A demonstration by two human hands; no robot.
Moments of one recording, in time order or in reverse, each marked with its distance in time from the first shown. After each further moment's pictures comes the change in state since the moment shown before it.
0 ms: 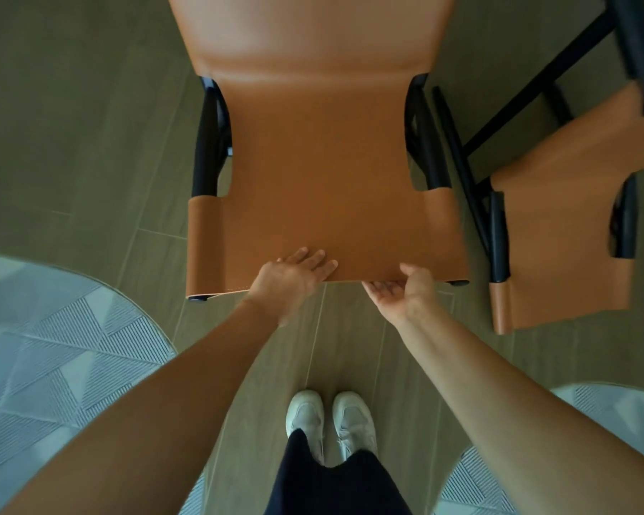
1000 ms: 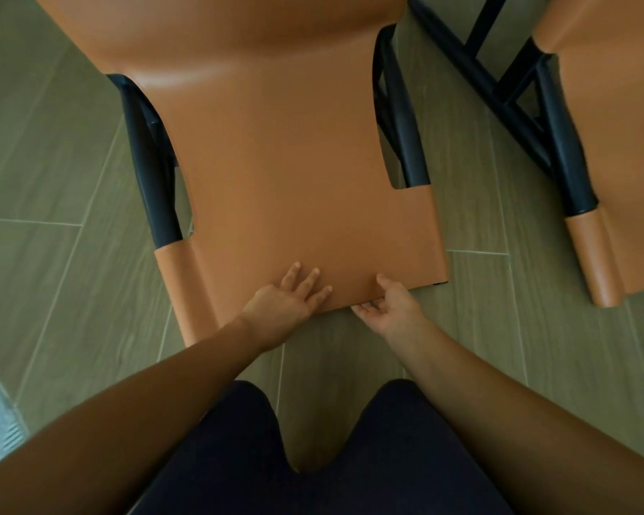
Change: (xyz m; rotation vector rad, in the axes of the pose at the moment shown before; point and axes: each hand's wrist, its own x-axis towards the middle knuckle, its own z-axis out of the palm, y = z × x) left_hand 0.166 0.035 0.349 0.350 -0.114 0.182; right_hand 0.382 0.082 -0.149 0.017 -0.070 -0.033
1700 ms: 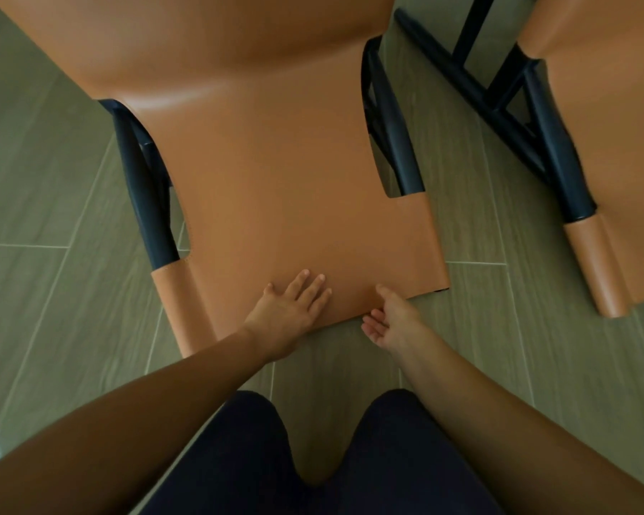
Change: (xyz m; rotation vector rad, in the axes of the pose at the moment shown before) left_hand 0.028 0.004 -0.001 0.085 0.029 -0.020; right_hand 0.017 -0.018 -0.009 -0.359 0.141 -0.055
